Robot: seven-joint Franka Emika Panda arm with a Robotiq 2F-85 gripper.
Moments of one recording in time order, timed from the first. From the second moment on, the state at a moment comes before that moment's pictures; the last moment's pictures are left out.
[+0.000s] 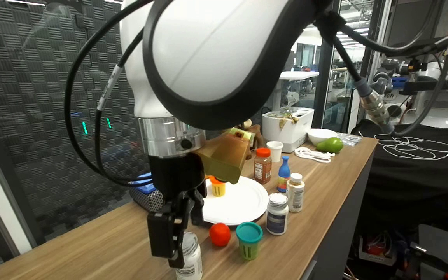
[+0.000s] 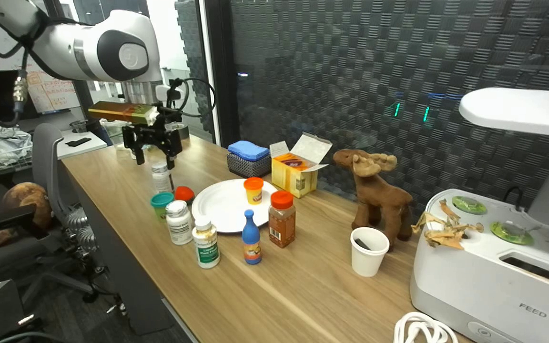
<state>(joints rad) 0.29 0.36 0.22 -1.99 -0.07 2.30 0.01</state>
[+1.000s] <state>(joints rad) 0.29 0.36 0.15 -1.94 -0.19 2.33 0.10</state>
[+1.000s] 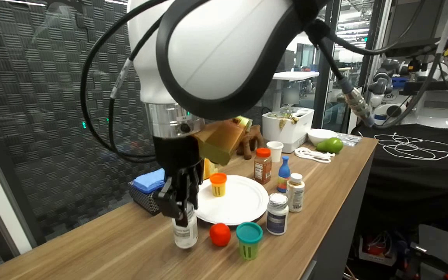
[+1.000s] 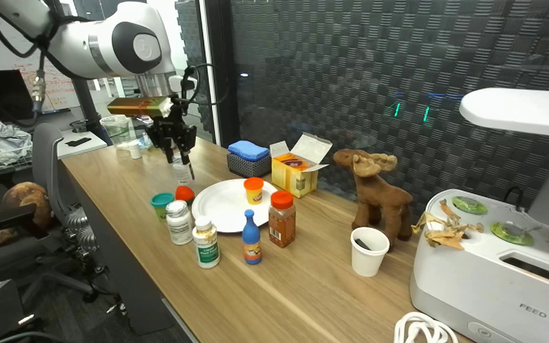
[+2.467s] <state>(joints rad) 0.19 0.49 0.03 -1.78 -0.20 2.29 0.25</state>
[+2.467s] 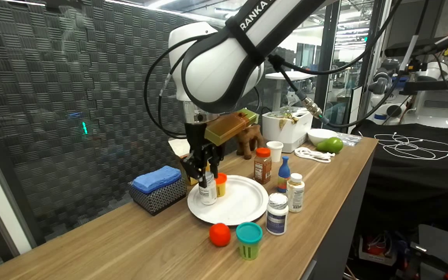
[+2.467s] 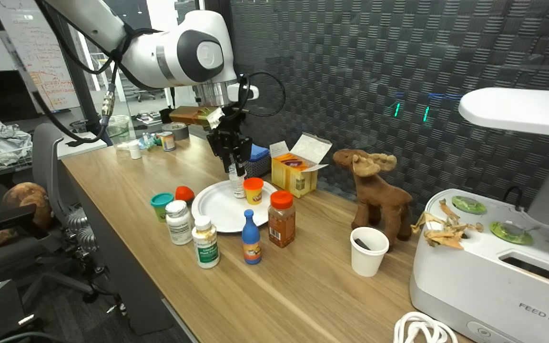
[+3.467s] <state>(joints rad) 0.20 0.38 0.06 -1.82 -0.09 2.24 0.30</state>
